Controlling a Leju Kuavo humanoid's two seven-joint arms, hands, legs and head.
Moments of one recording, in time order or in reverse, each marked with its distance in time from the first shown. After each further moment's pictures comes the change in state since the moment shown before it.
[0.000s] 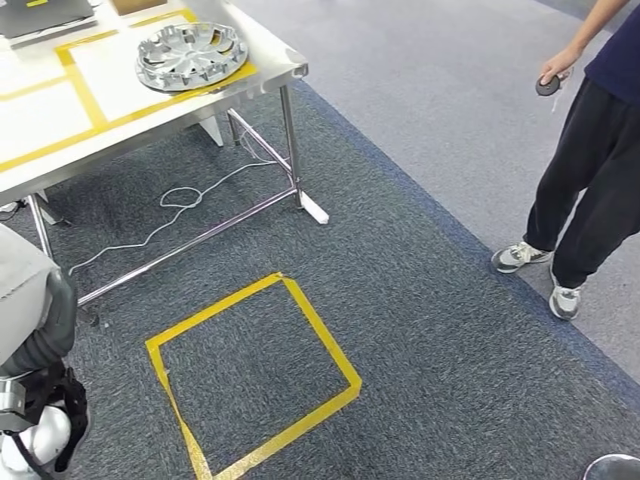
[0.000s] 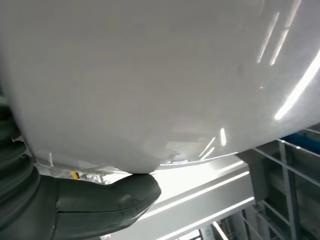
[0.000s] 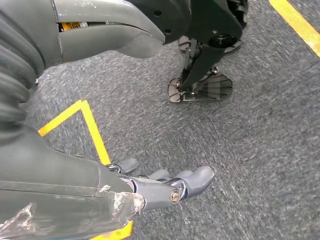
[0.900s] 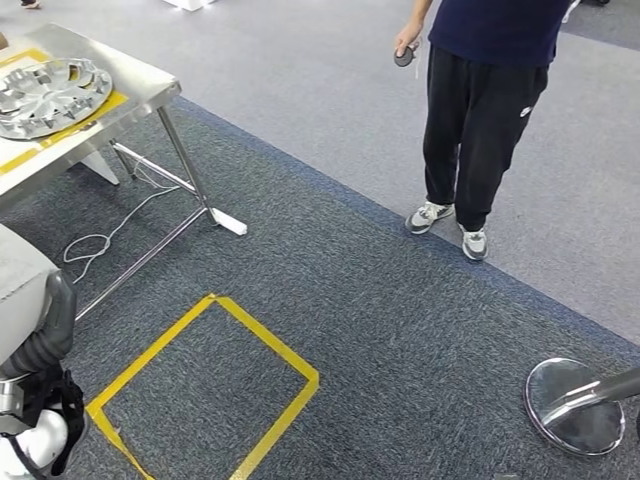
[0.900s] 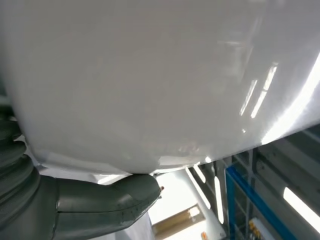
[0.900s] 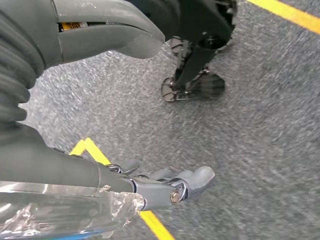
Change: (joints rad) left arm -0.011 0.017 -0.019 -0.002 -0.004 0.000 0.021; right arm 0.023 -0.002 -0.051 -0.006 0.008 0.017 -0.010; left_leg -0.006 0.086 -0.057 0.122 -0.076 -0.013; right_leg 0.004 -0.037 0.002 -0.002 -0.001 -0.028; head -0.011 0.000
